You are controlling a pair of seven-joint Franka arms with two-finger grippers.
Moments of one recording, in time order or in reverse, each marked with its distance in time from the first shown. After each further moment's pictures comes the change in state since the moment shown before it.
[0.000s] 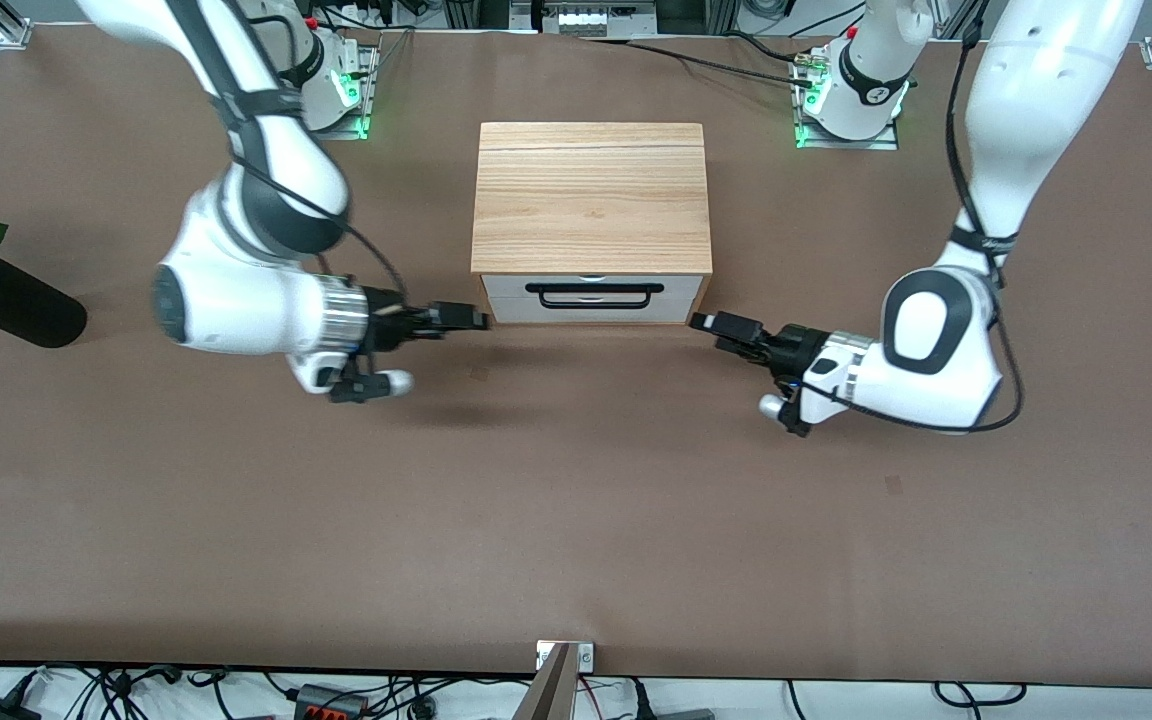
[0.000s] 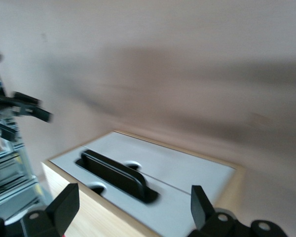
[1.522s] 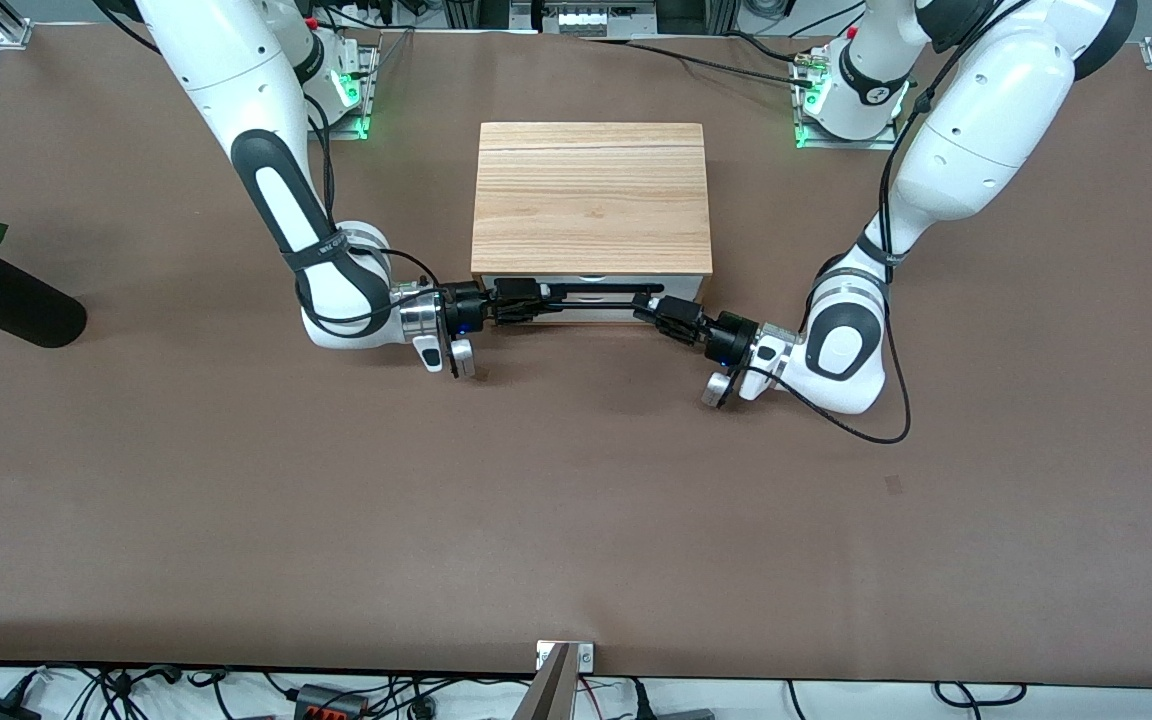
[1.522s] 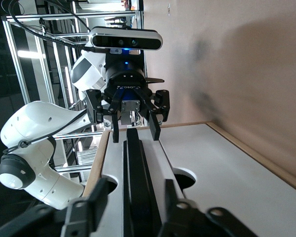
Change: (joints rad) left arm -0.008 0.158 -0.056 -0.136 -0.326 -0.013 0.371; right arm 0.031 0.184 0.003 -0.266 0.878 -0.187 -0.909
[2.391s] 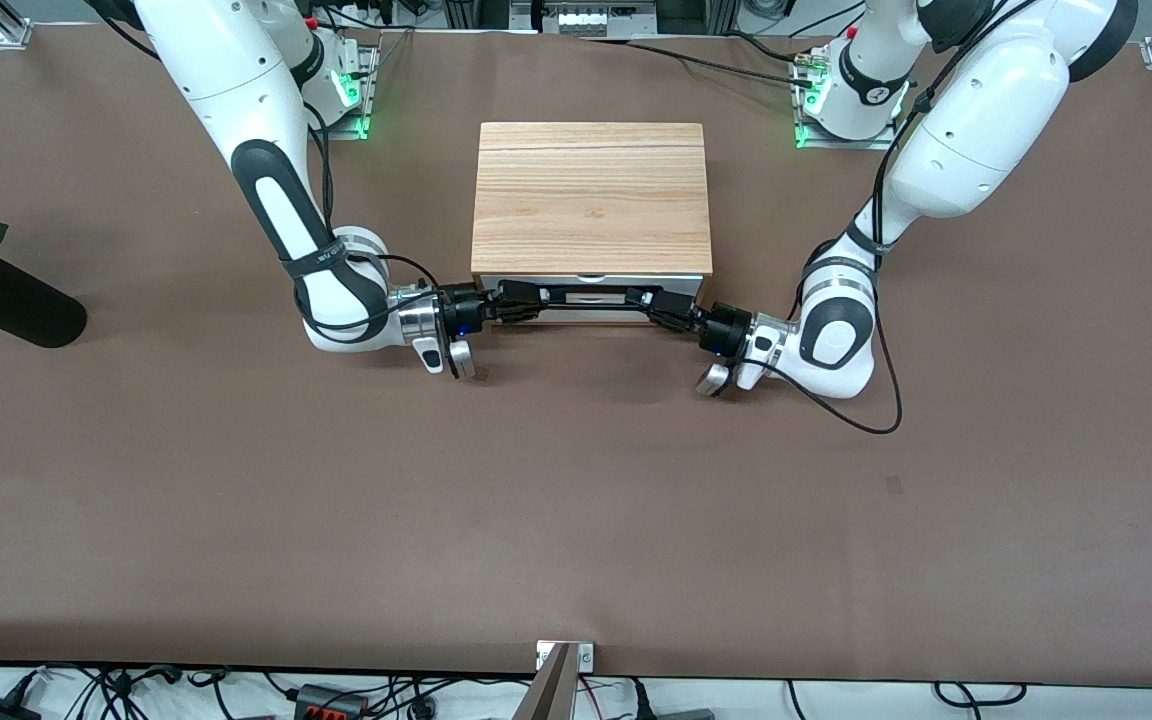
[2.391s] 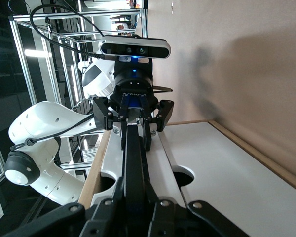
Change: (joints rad) left arm 0.010 0.000 -0.018 -0.063 -0.092 -0.001 0.063; right arm -0.009 0.016 -0.002 0.004 0.002 -0.030 -0.016
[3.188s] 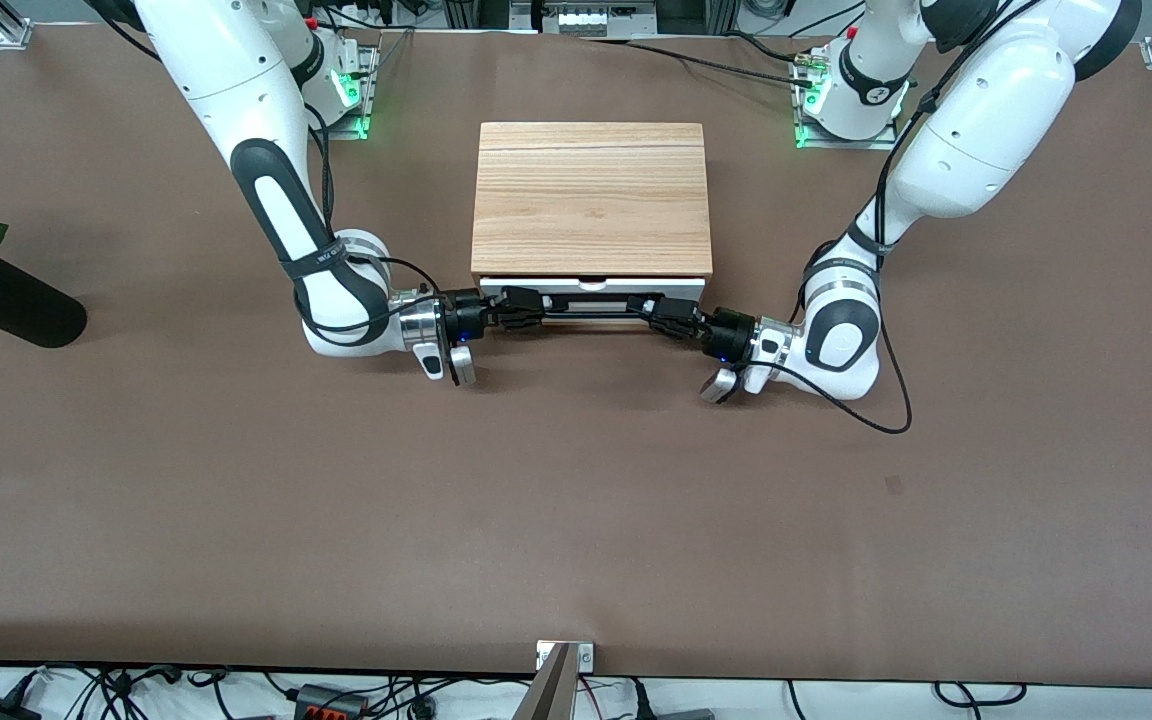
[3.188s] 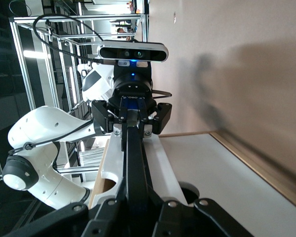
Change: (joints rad) left arm 0.017 -0.002 -0.006 0.013 -0.042 0.014 0.033; right arm 0.002 0.016 0.000 0.057 -0.001 0.028 0.021
